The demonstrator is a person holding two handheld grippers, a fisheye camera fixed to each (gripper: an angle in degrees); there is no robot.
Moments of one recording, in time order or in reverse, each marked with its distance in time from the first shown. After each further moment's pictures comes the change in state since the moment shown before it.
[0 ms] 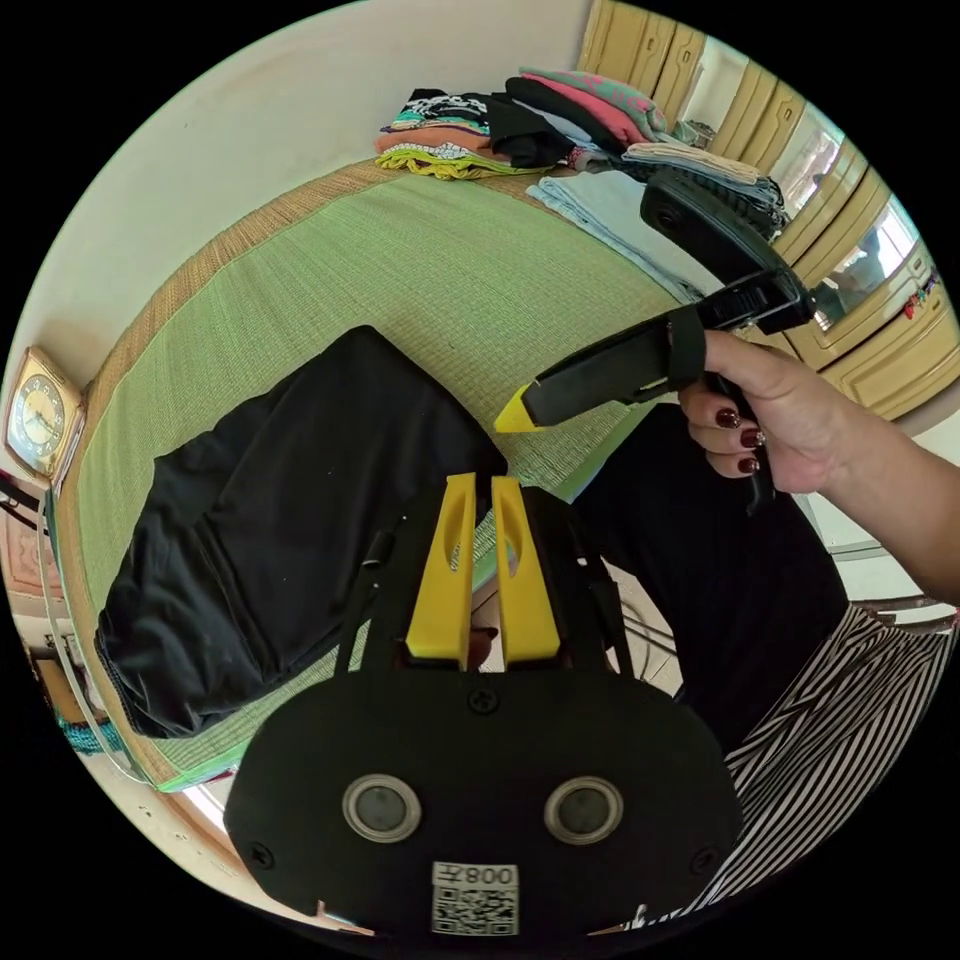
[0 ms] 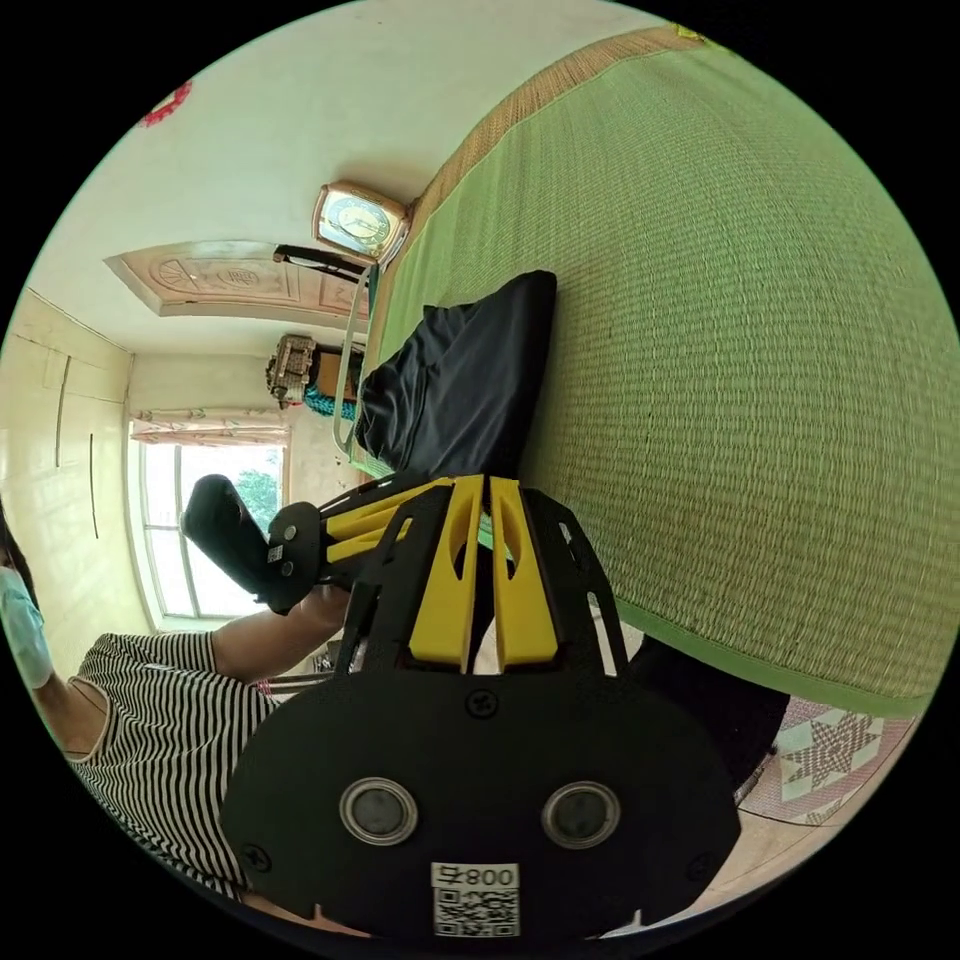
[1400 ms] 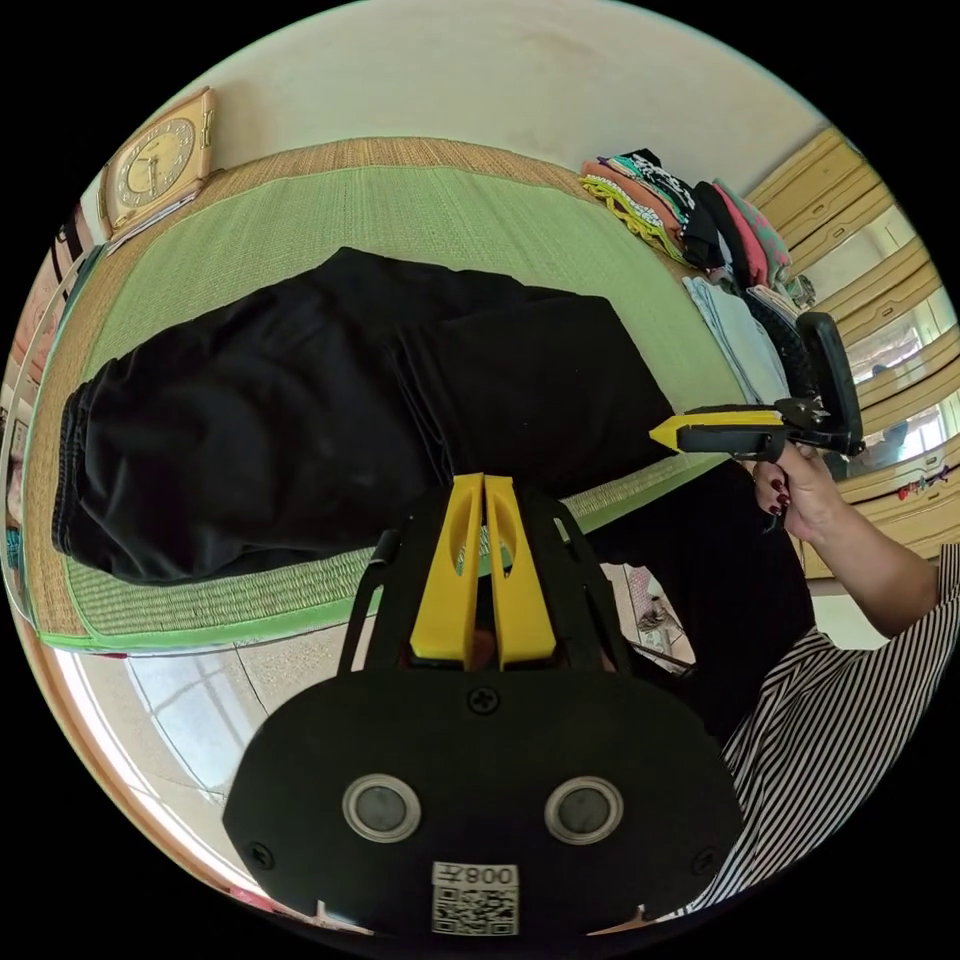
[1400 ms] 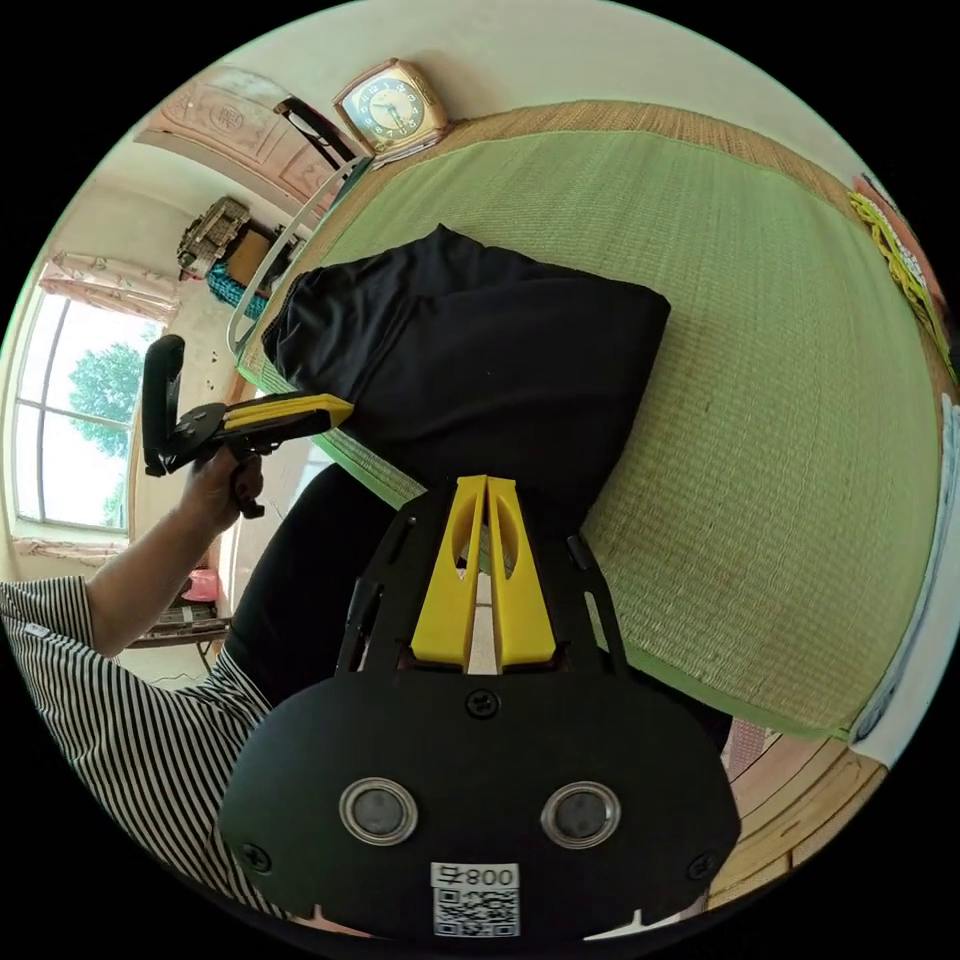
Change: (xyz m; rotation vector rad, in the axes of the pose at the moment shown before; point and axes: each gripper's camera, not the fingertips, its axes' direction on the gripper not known) left arm -0.265 0.195 -0.025 0.038 0.097 -0.425; right arm -0.030 -0.027 0.124 -0.164 0.480 -0.235
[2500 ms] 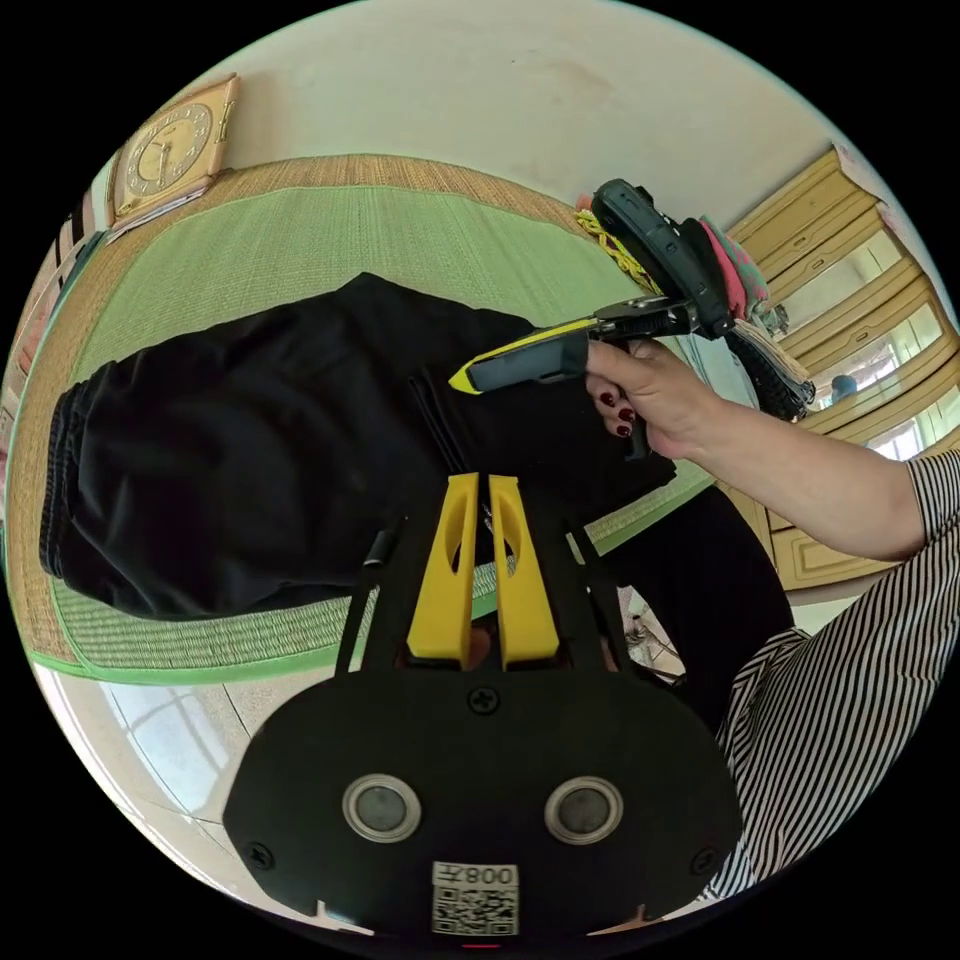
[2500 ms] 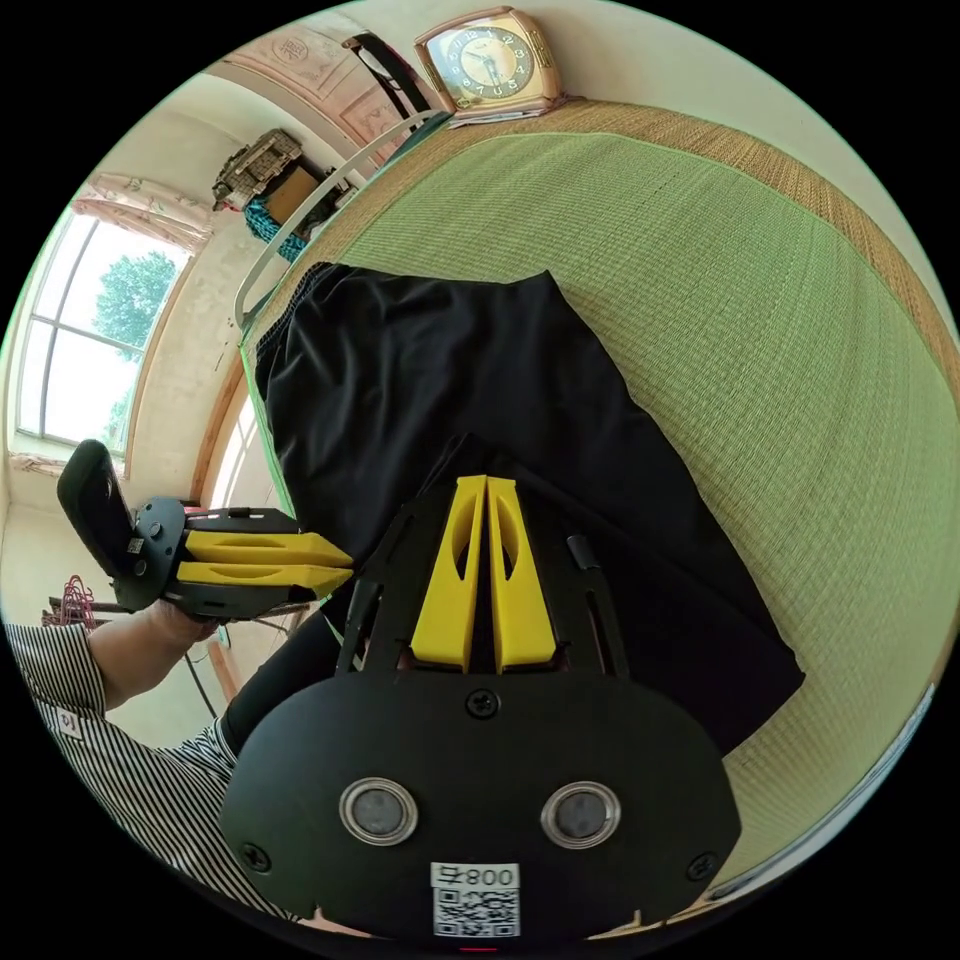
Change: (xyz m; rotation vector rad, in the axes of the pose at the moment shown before) left arm -0.157 0.006 -0.043 0.116 0.106 0.005; right arm -0.060 -0.173 0.097 -0.058 -0.003 -0.267
